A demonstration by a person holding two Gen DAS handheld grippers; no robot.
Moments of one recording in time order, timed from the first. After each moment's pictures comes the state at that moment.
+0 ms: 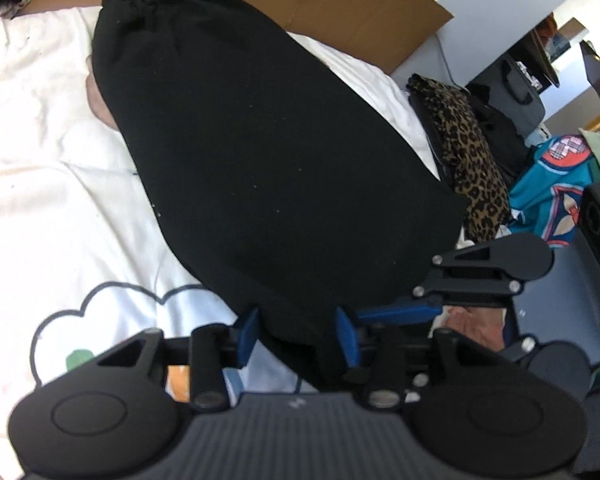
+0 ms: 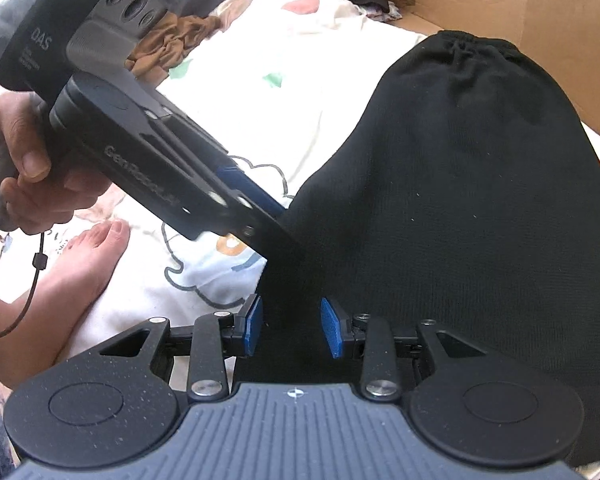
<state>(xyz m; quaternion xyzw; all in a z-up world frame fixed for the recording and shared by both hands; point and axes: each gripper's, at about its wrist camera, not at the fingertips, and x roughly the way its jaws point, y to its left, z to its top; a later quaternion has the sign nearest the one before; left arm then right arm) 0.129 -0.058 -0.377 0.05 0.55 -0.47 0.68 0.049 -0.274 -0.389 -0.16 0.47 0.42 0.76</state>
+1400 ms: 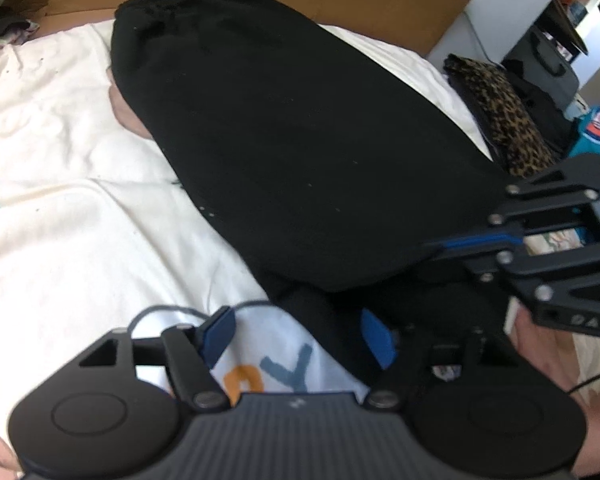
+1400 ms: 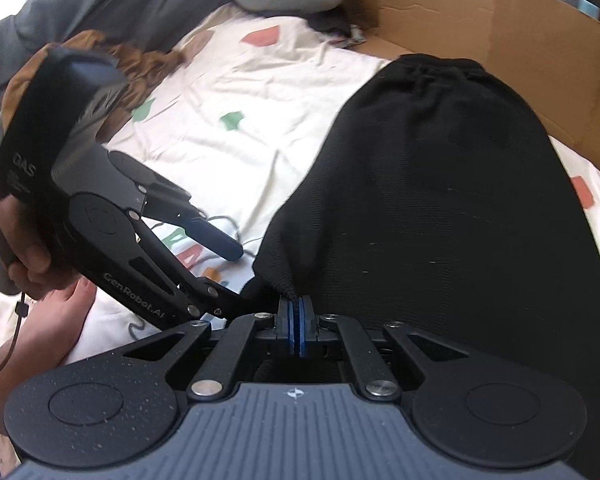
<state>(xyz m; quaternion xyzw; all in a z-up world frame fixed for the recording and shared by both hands) 0.136 -0.068 -0.402 0.12 0.52 -0.43 0.72 0.090 -0.286 -0.383 -0.13 0.45 0.39 0.80</state>
